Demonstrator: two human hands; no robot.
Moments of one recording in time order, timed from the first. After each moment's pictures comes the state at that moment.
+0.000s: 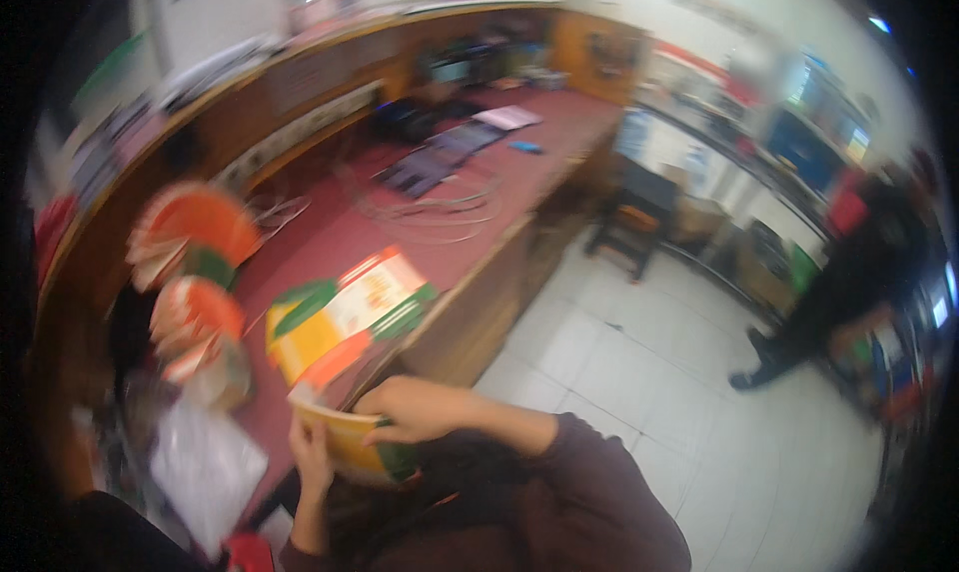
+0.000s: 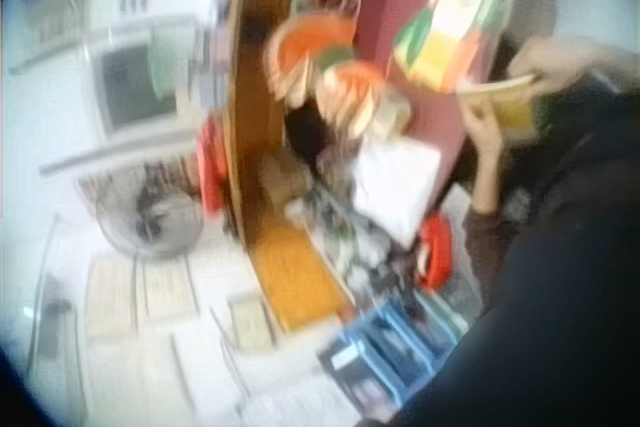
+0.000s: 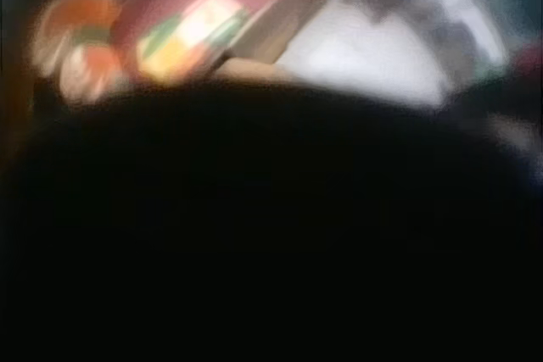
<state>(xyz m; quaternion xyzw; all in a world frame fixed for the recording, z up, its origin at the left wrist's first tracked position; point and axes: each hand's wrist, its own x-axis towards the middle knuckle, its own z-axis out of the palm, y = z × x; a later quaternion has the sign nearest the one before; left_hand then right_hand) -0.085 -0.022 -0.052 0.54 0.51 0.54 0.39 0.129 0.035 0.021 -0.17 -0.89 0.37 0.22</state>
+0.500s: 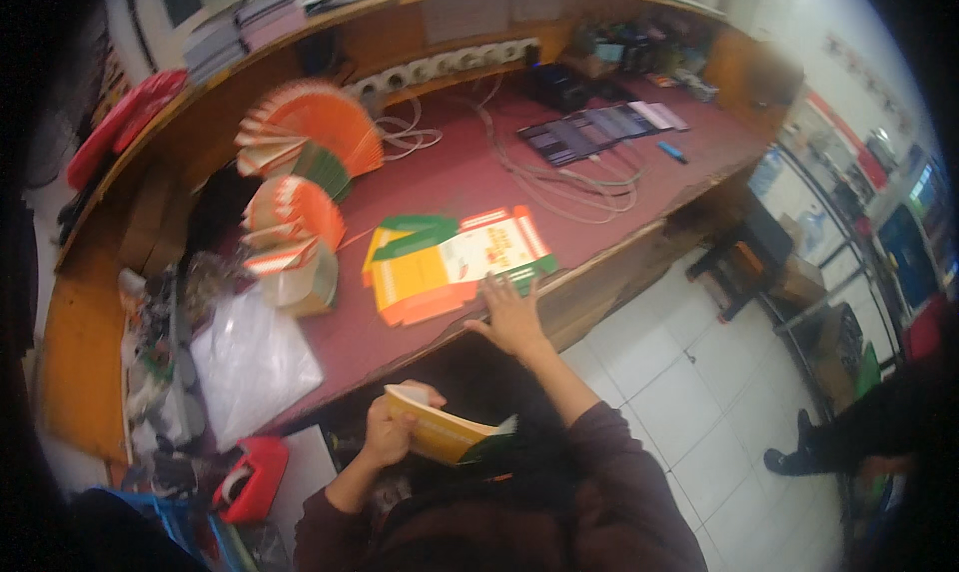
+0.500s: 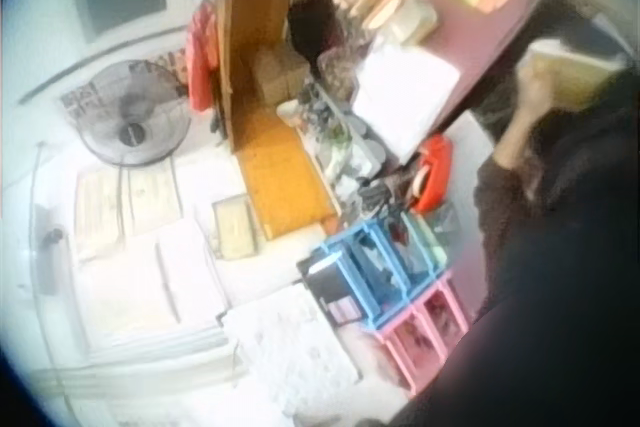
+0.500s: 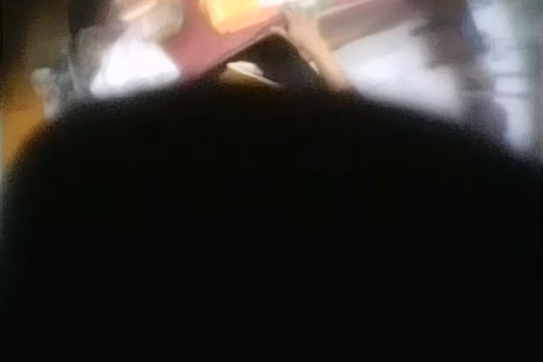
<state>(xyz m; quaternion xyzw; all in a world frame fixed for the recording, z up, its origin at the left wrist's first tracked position) -0.081 -0.062 -0.057 0.61 0.40 0.53 0.42 0.103 0.121 -0.106 -0.49 -0.86 0.04 0.11</state>
